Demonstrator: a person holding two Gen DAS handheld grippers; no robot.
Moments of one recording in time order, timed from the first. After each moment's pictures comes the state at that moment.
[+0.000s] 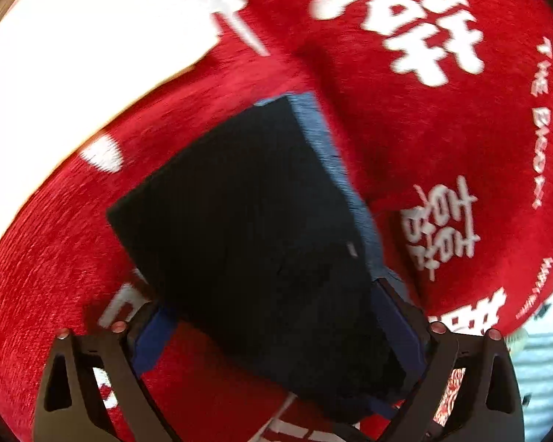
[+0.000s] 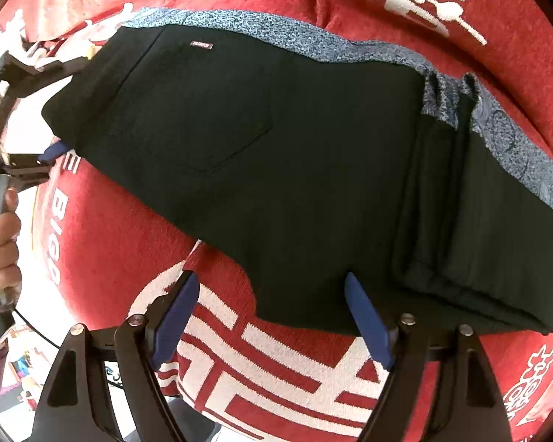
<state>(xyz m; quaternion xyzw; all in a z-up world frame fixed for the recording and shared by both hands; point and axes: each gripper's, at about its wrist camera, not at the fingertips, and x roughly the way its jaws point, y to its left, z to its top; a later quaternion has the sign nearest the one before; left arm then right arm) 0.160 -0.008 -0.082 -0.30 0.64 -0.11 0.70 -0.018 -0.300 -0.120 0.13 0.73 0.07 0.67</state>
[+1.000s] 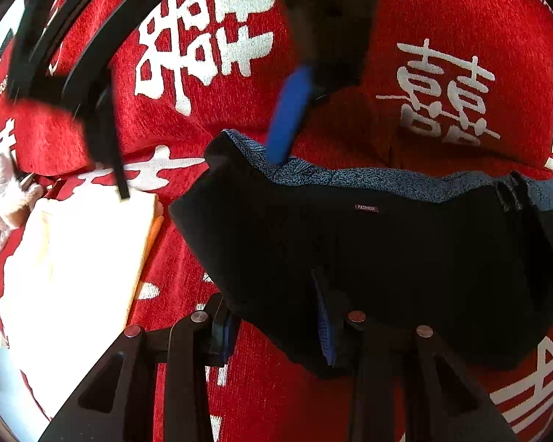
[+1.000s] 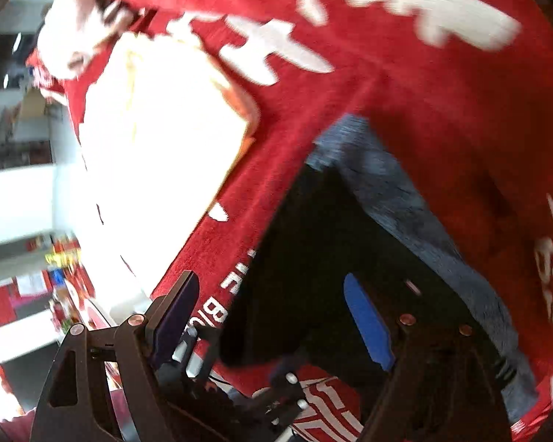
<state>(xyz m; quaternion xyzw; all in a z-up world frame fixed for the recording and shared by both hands) 0.115 -0.105 -0.035 0.17 0.50 -0.13 0.84 0.213 -0.151 -0.076 0.10 0.78 0.27 0.56</state>
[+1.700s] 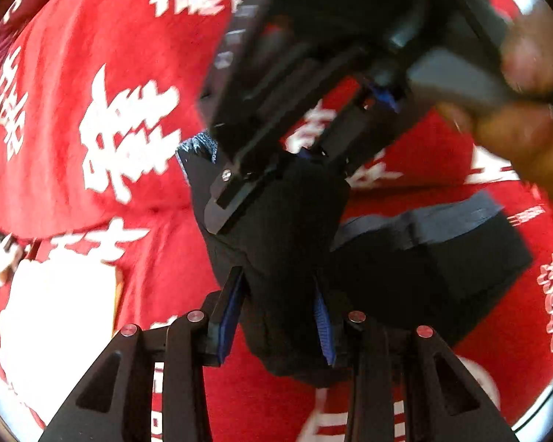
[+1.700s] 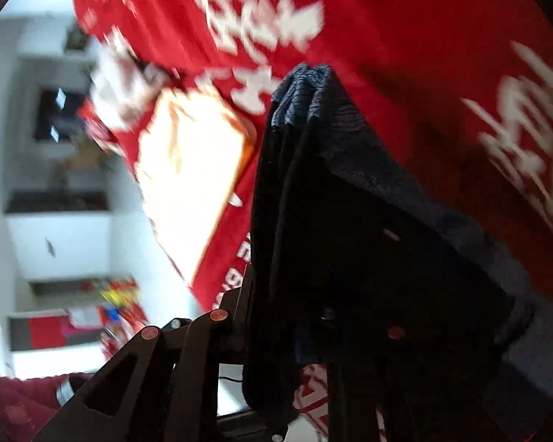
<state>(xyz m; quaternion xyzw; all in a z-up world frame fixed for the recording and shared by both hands) 0.069 -0.196 0.058 0.18 0.45 -0.25 0.84 0.128 -0.323 -0.029 0.29 0.67 0.29 0.62</state>
